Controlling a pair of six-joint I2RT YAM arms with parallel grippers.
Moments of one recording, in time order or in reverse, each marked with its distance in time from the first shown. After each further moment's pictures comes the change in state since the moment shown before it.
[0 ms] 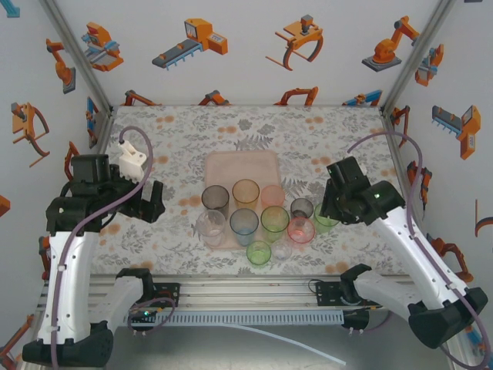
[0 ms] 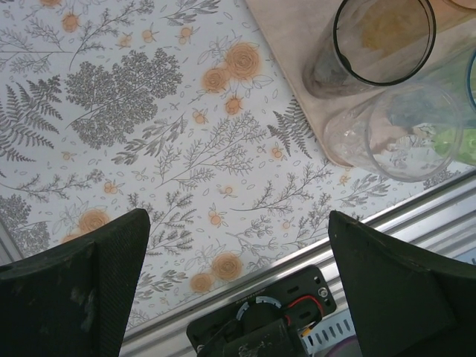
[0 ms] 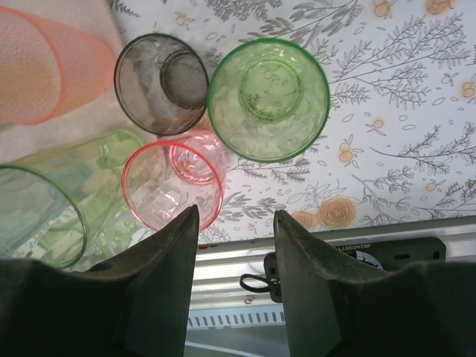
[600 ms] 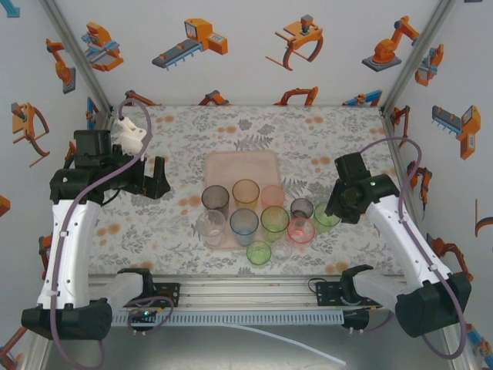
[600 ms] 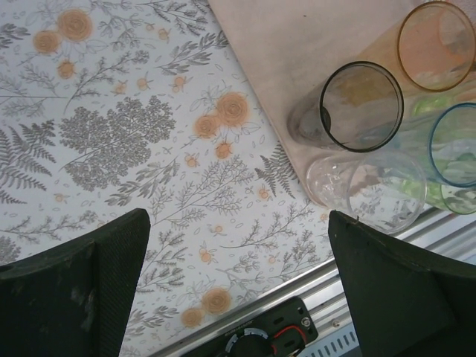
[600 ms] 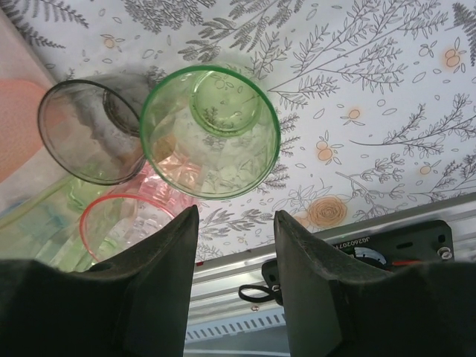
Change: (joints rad) left arm -0.001 0.198 0.131 0.072 0.072 -0.070; right arm -0.197 0.084 -0.091 0.046 -0.053 -0.003
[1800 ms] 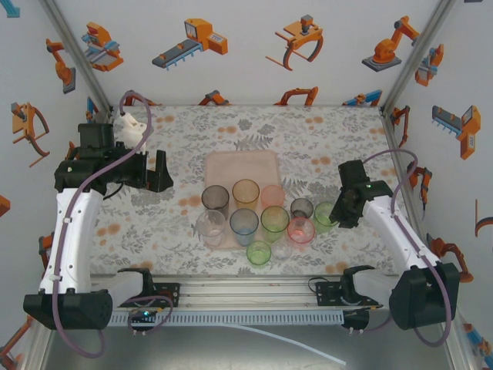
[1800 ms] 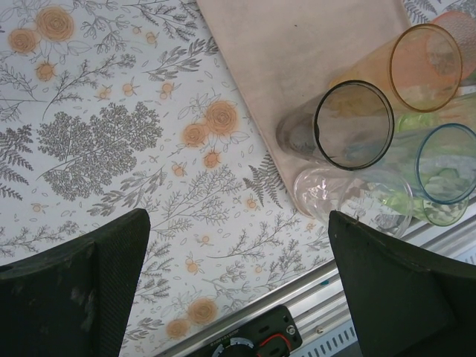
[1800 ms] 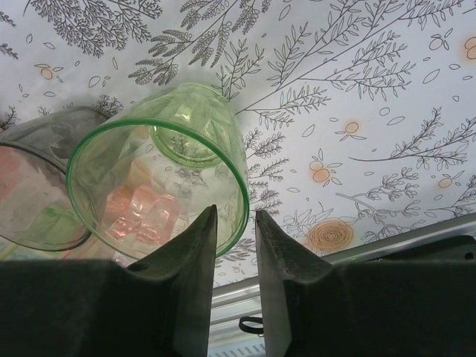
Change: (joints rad) left arm 0.010 0.056 0.011 0.029 0.031 -0.037; right arm -0.099 0.053 -0.148 0.150 -0.029 -0.001
